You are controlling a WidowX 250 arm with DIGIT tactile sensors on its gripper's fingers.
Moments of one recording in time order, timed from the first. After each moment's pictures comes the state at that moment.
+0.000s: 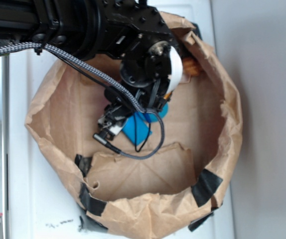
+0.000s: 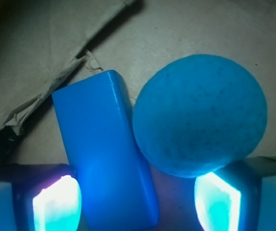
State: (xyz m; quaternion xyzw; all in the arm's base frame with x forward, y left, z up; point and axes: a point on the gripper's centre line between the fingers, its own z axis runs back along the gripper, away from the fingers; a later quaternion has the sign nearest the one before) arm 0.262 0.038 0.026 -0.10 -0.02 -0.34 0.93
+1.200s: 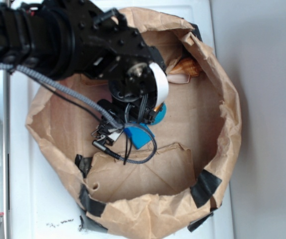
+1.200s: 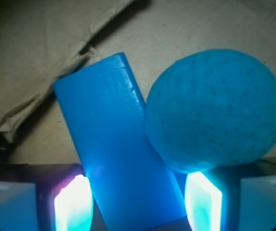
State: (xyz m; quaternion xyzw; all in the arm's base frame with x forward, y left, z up) arm 0.257 0.024 0.026 -0.09 -0.04 -0.32 0.94
